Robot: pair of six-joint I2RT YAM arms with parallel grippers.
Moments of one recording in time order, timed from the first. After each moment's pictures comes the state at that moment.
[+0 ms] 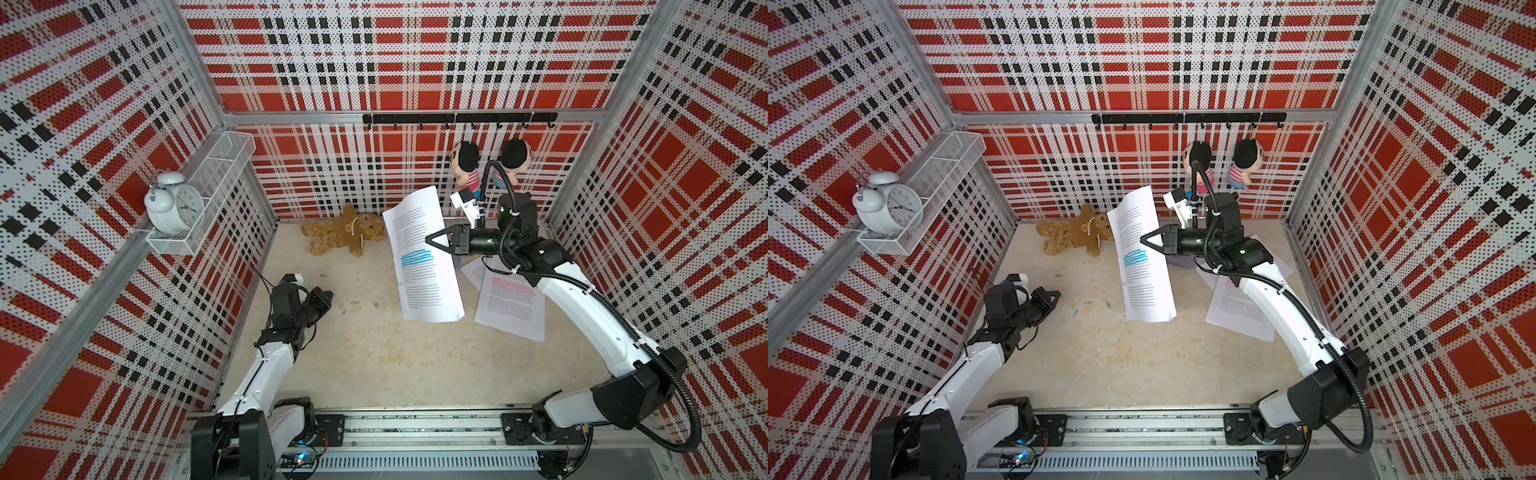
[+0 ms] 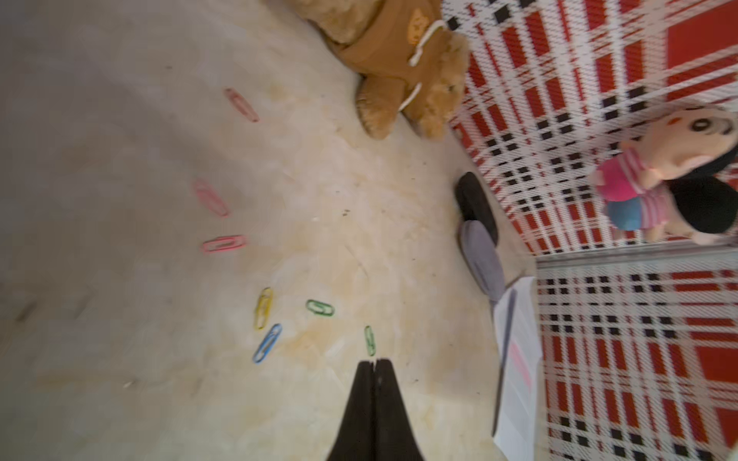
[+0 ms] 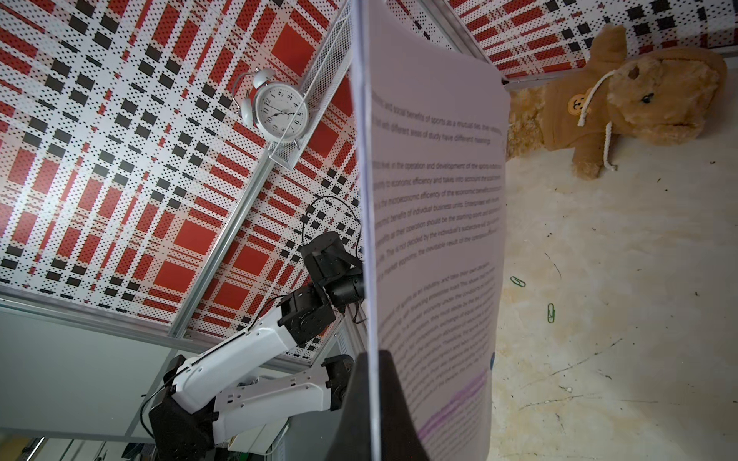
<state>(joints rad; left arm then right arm) 0.08 1.05 0.49 -0.05 0.34 -0.76 0.48 1.45 1.52 -0.37 -0.83 0.62</state>
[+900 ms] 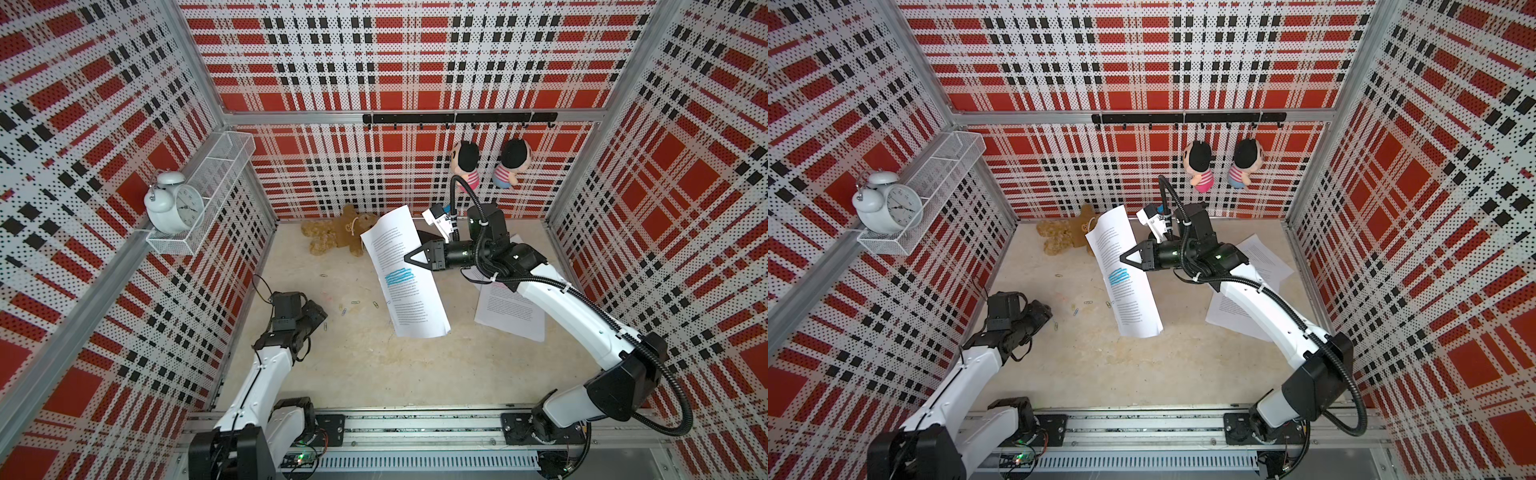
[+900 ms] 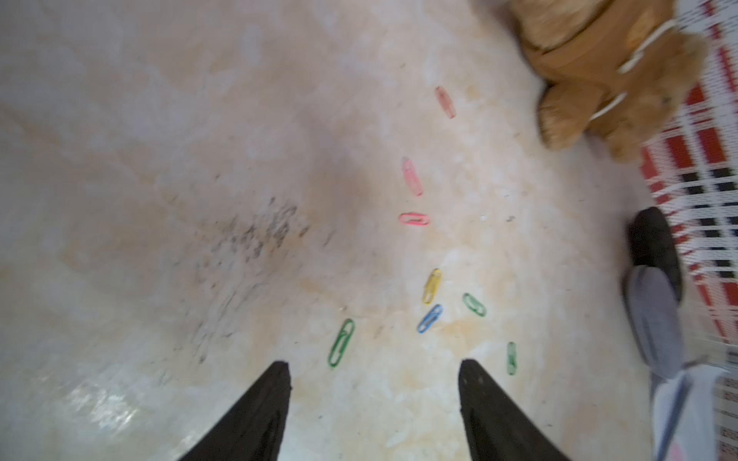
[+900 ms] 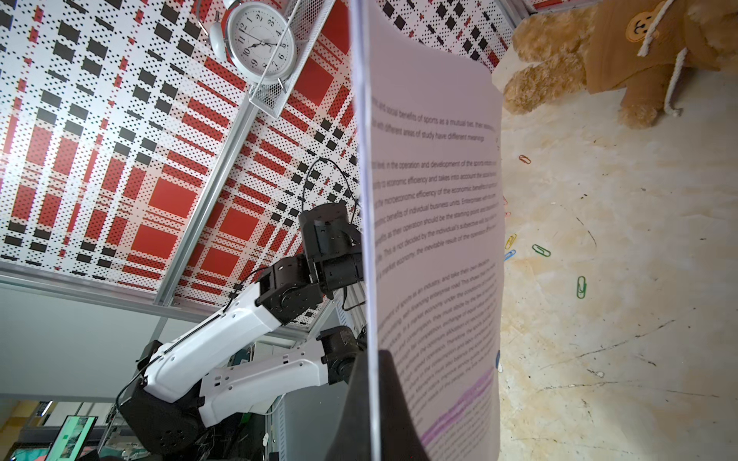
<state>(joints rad) 0.09 0.94 0.52 -0.34 0.07 -0.74 0.62 1.52 1.53 -0.41 -0.78 0.59</state>
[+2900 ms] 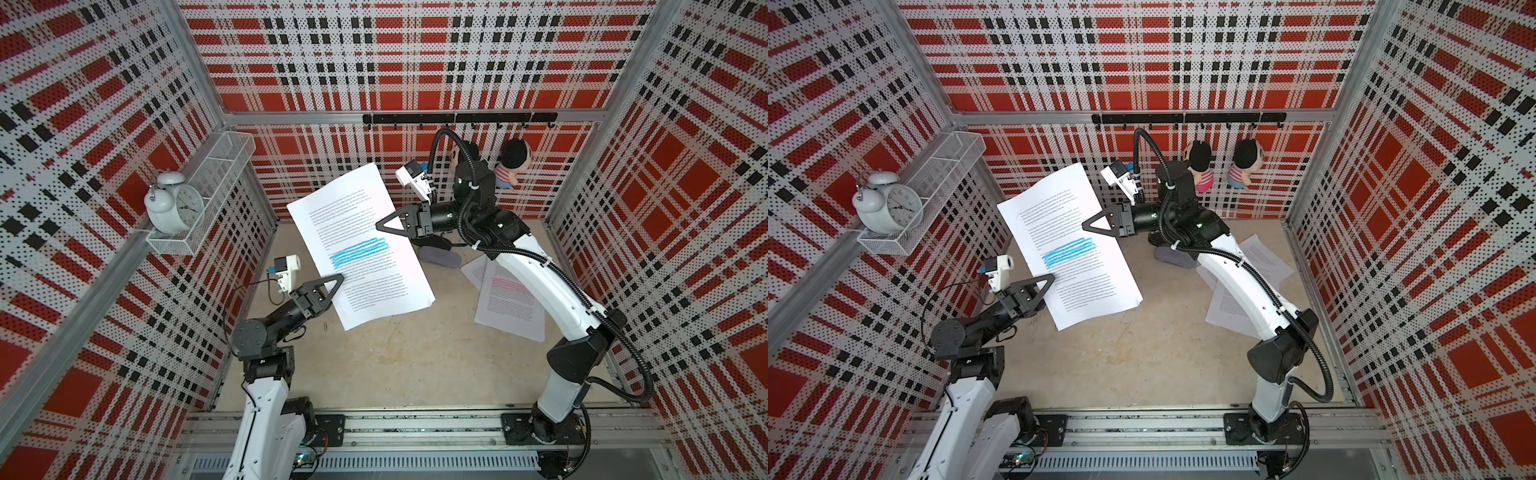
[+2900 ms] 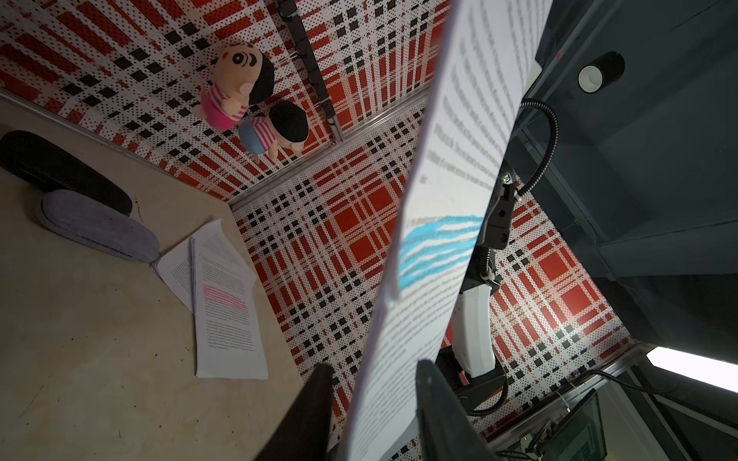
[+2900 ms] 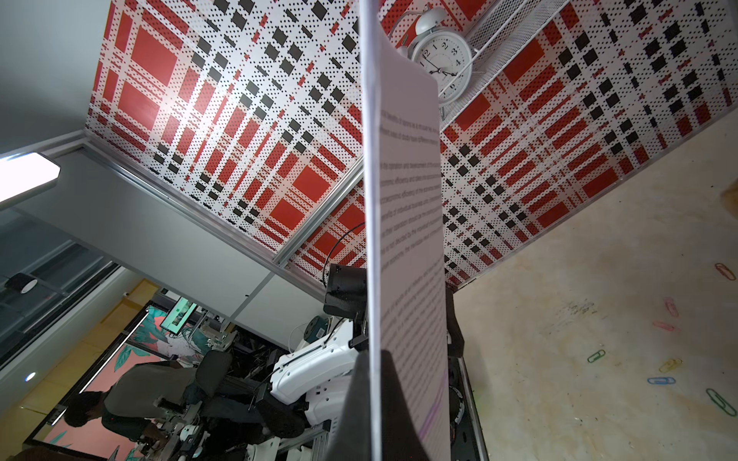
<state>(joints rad) 0.14 0.69 0.44 0.78 1.04 -1.55 0.66 1.79 2.07 -0.36 -1.06 0.71</state>
